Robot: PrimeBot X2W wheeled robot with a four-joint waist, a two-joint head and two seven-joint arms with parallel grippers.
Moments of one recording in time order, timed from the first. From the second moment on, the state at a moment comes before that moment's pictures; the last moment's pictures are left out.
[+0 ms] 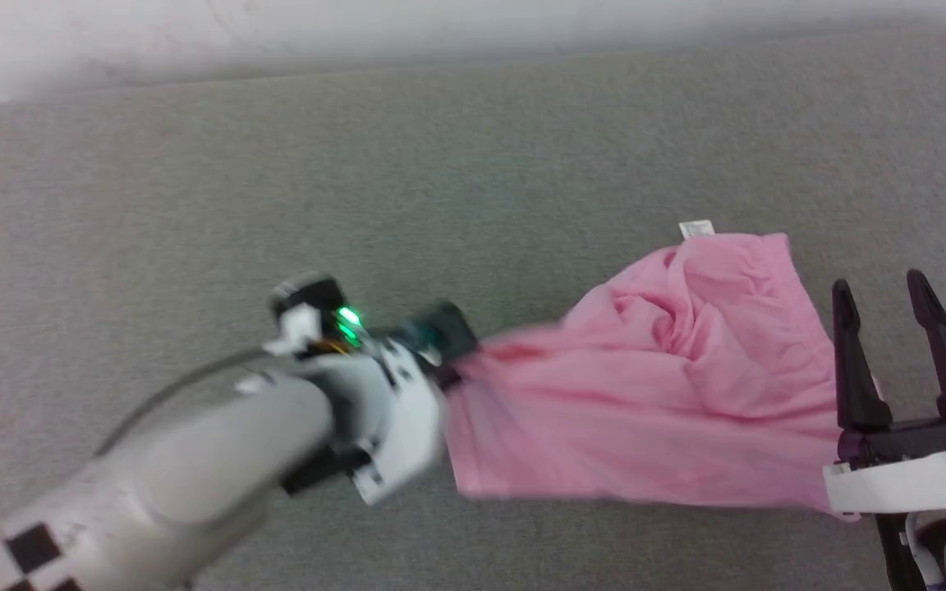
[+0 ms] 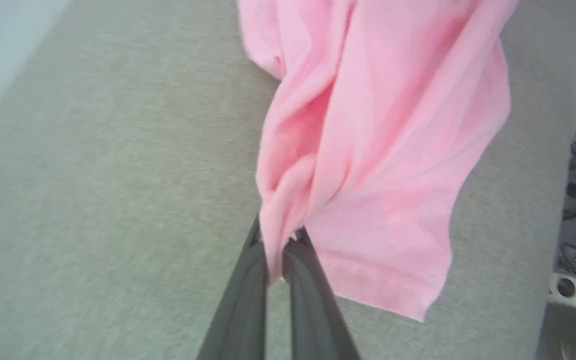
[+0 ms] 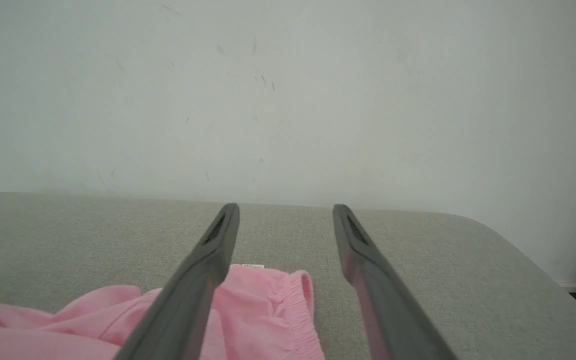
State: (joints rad) left arm -0.87 0.56 -1.25 0.15 -0.66 -0.13 0.34; right arm -0.04 -0.13 -0.07 -0.07 0.13 0.13 -0.26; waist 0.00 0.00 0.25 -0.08
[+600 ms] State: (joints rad) left arm -0.77 0.70 -1.08 0.55 -0.78 -0.02 0.08; right arm -0.01 -0.15 -0.02 -0.03 0.12 0.13 -0.26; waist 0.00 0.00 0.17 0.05
